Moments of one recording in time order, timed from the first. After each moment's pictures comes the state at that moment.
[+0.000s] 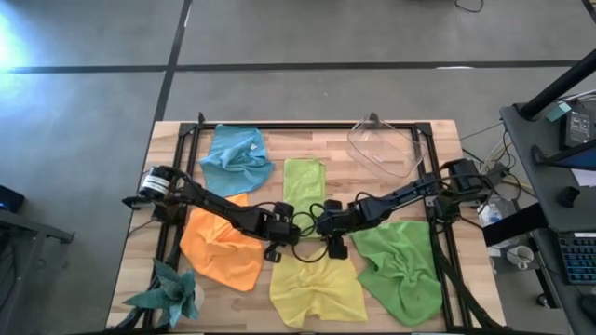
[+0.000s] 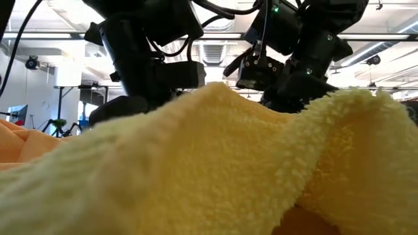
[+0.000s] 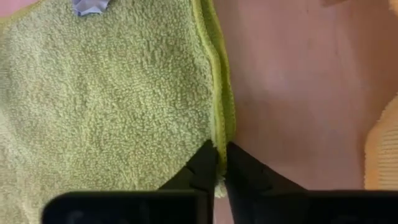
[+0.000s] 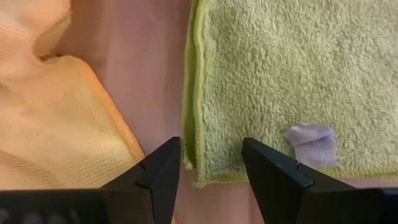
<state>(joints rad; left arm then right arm) -0.24 1.87 1.10 -0.36 -0.21 0.08 0.18 1.82 0.93 -0.14 0.04 0.13</state>
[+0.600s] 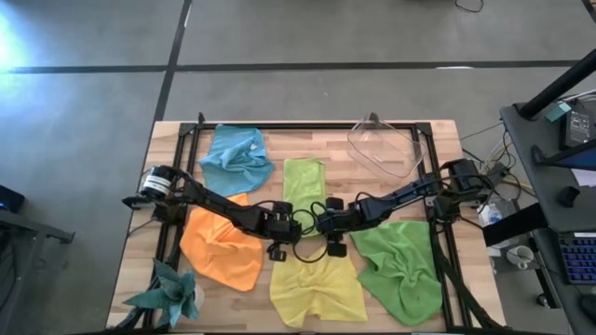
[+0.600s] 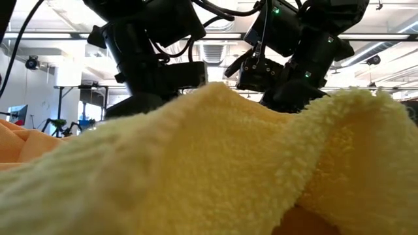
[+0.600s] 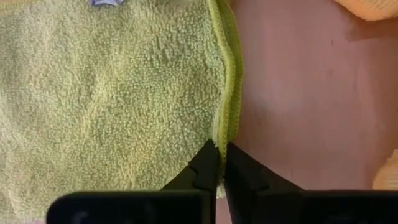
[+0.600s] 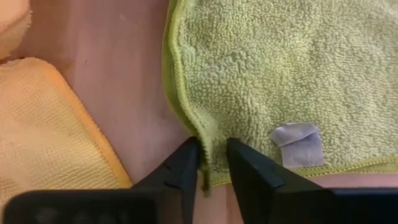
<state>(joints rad) -0.23 1.87 1.09 -0.32 -0.22 -0.05 0.18 1.82 0.93 -0.14 0.11 0.15</state>
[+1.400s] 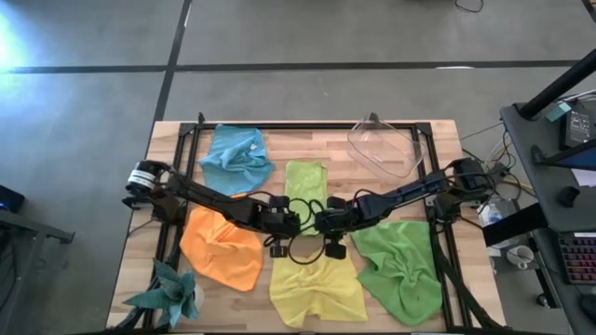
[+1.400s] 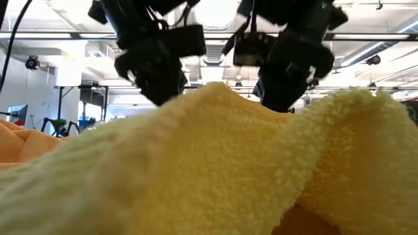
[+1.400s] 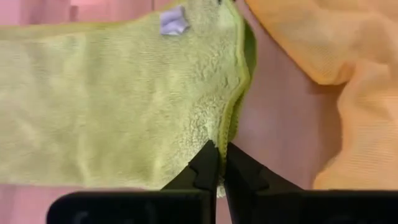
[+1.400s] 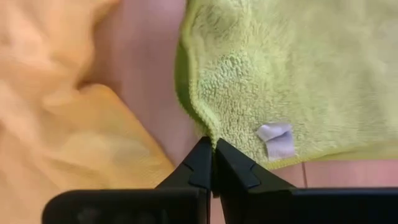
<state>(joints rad) -0.22 1.72 1.12 -0.40 -0.19 -0.15 0.21 1.76 1.09 -0.42 0.07 0.27</state>
